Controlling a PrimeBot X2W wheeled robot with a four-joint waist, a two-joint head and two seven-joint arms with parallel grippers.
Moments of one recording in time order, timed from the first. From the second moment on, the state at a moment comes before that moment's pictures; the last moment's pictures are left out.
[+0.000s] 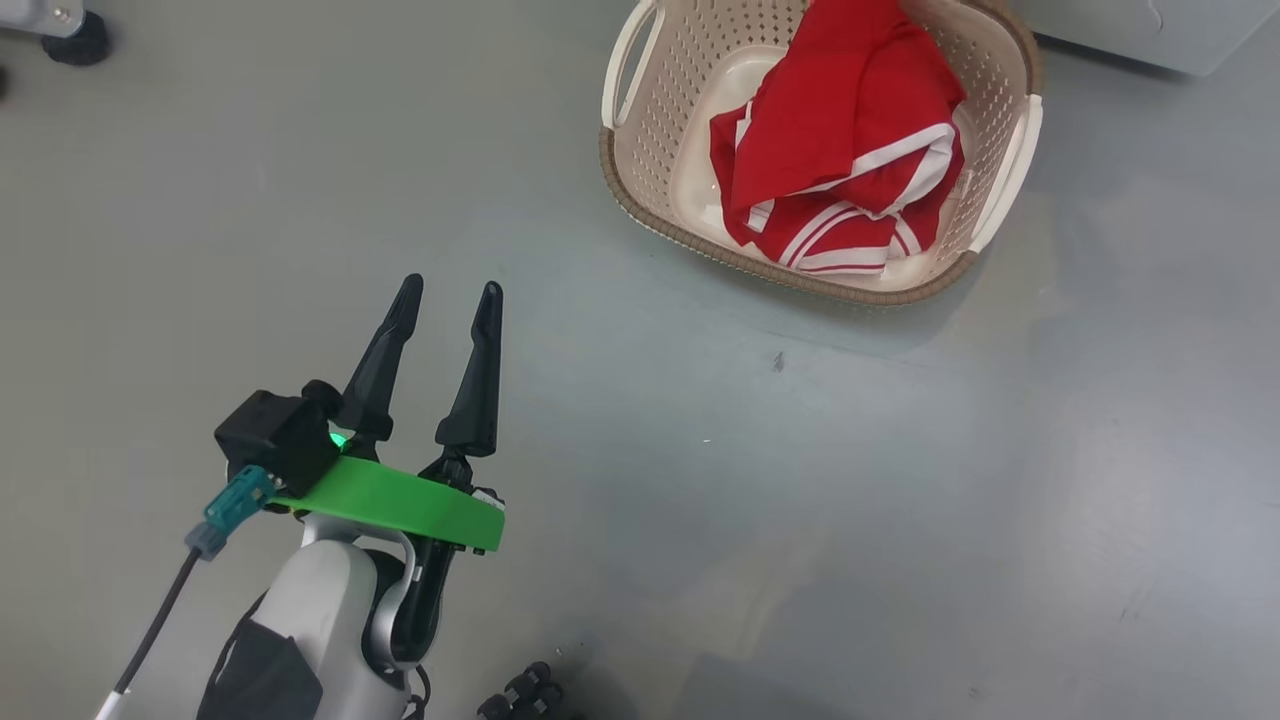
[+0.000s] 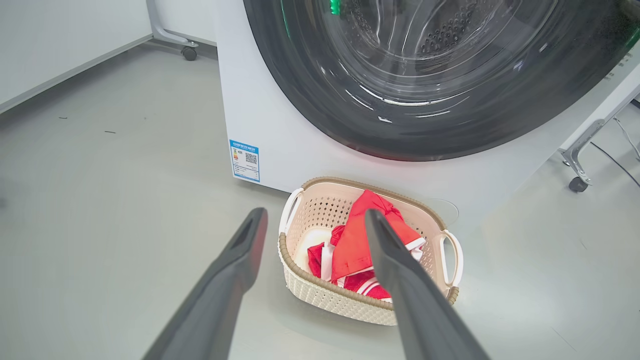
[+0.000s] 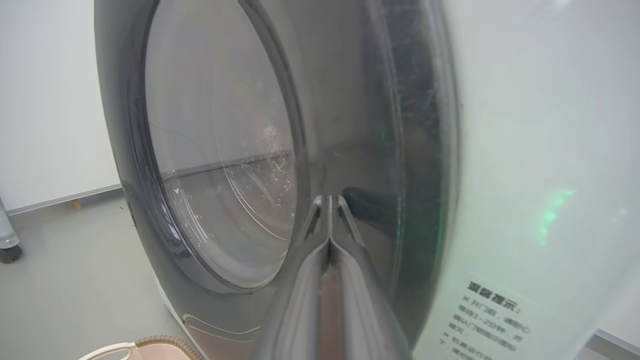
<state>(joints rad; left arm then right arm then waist) -0.33 0.02 -0.34 0.18 -0.58 -0.10 -0.25 -1.09 -0.49 0.37 0.47 0.32 0.09 -0.20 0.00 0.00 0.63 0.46</state>
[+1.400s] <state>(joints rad) -0.16 0.09 -0.14 0.30 -0.45 -0.09 -0.25 -0.47 -0.22 0.29 0.47 0.43 0.06 -0.25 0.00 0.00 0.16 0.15</state>
